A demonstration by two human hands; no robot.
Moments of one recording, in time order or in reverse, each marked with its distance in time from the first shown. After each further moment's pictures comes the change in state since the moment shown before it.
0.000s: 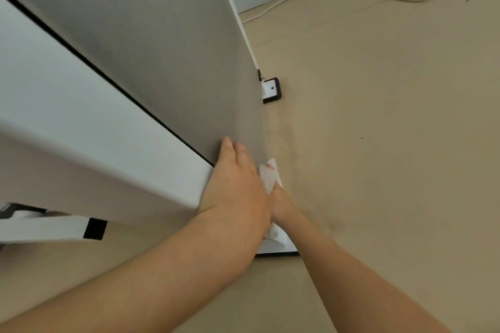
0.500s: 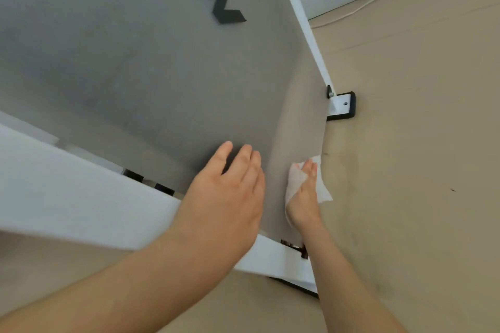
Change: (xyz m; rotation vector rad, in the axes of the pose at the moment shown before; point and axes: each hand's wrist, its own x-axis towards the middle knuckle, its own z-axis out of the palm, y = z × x) left_hand -0.002 -0.042 -0.014 -0.239 0.099 -0.227; right_hand 0.033 -0.056 -0.013 0.125 -0.036 -0.165
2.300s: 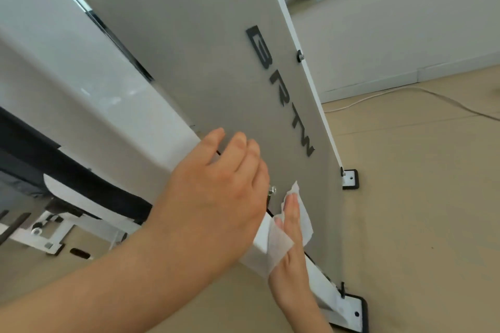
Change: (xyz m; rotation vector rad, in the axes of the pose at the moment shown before) left_hand -0.178 -0.228 -0.152 0.023 0.501 -0.129; right_hand -0.192 -0.267 0.070 0.295 0.105 -0.420
